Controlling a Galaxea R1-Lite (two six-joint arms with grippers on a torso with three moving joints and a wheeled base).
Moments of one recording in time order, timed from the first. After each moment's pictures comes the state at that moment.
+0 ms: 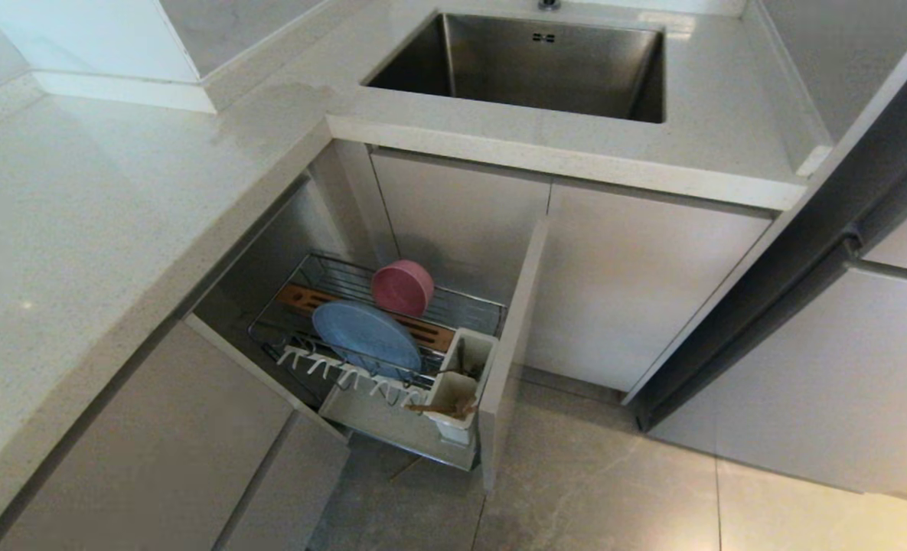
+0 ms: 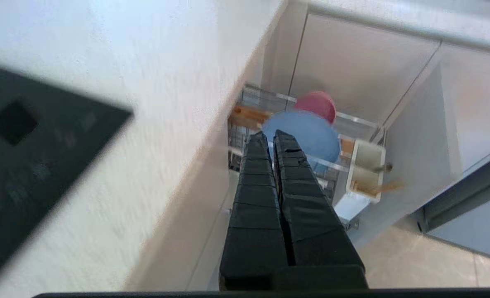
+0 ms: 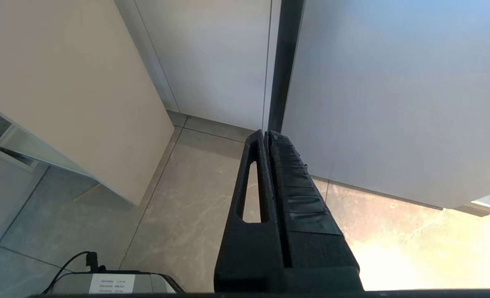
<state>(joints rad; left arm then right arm) 0.00 0.20 -0.78 0.43 0.05 -0.04 0.01 0.00 0.00 -0.03 0.00 0.00</state>
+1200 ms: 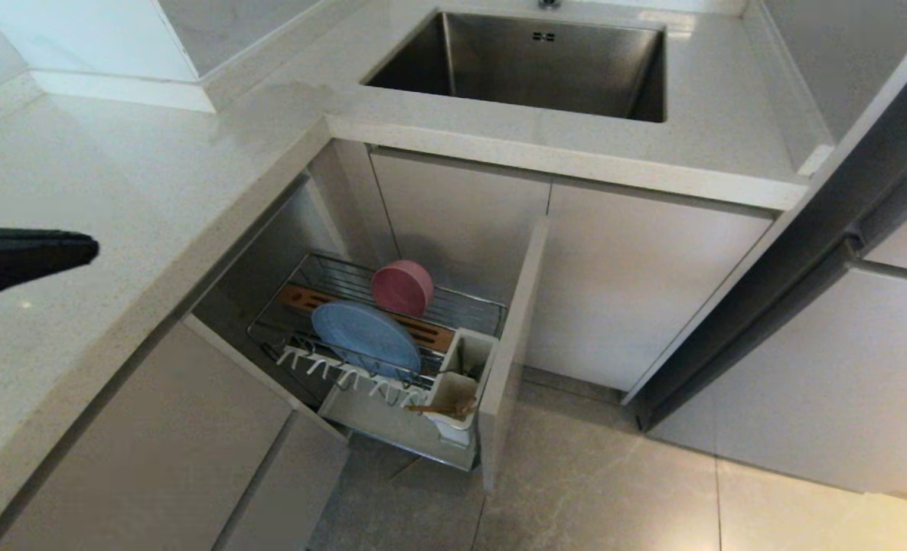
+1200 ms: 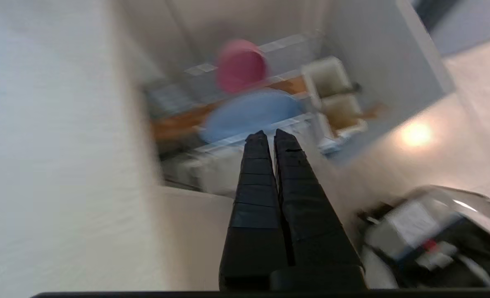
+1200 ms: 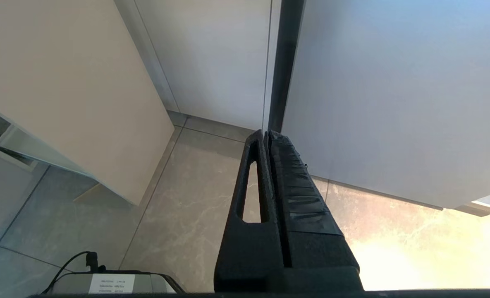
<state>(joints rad) -0.13 1.04 -1.21 0.46 -0.27 0.47 0.01 0.00 0.00 -0.03 0.00 0.00</state>
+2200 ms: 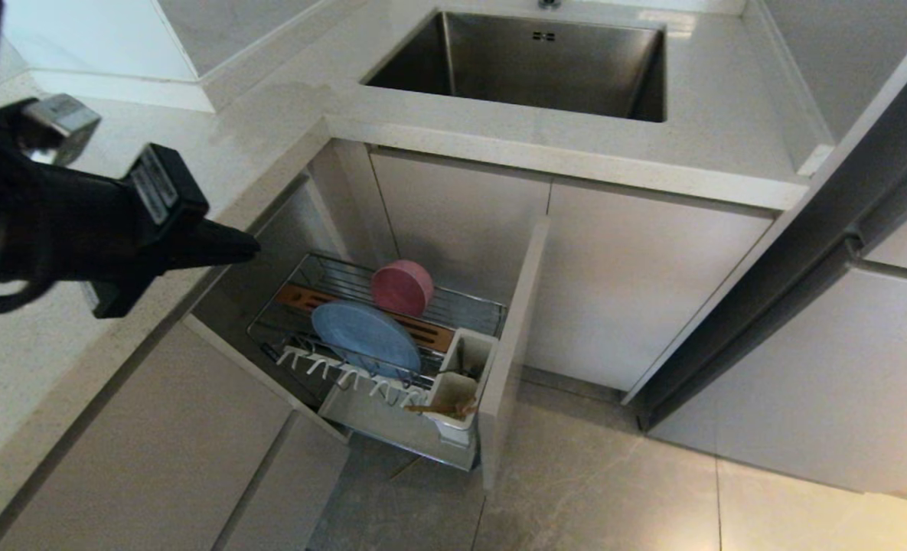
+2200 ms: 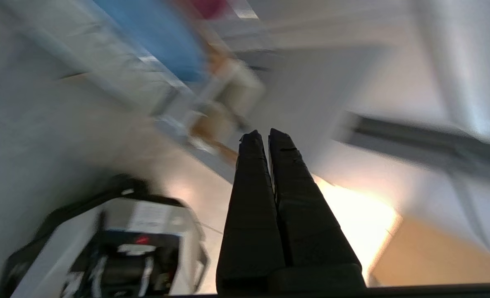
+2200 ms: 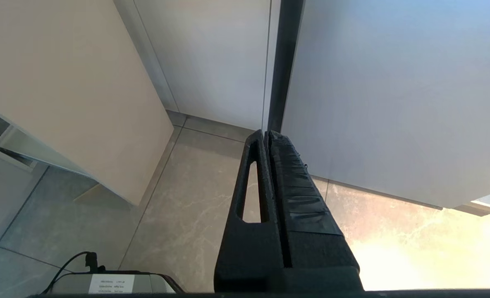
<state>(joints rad) -0.43 1.37 -1.43 0.54 0.10 -0.82 0.01 0.00 0.00 -0.03 0.00 0.00</state>
